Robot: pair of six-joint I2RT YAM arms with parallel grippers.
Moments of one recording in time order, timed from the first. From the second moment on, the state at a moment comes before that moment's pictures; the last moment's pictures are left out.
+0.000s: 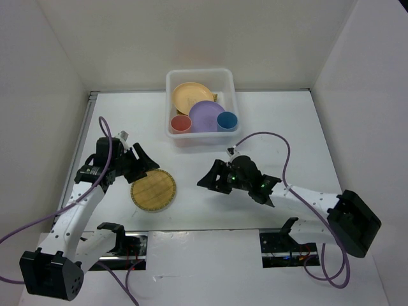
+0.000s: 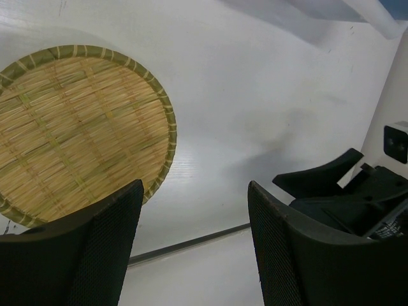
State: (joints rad) left arm -0.11 0.92 0.78 -0.66 0.34 -0.71; right arm 0.80 1.17 0.52 0.11 -0.19 1.04
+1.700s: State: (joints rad) left arm -0.11 0.88 0.82 -0.71 0.35 -0.71; right arm 1.02 2.12 0.70 1.10 -0.13 1.48
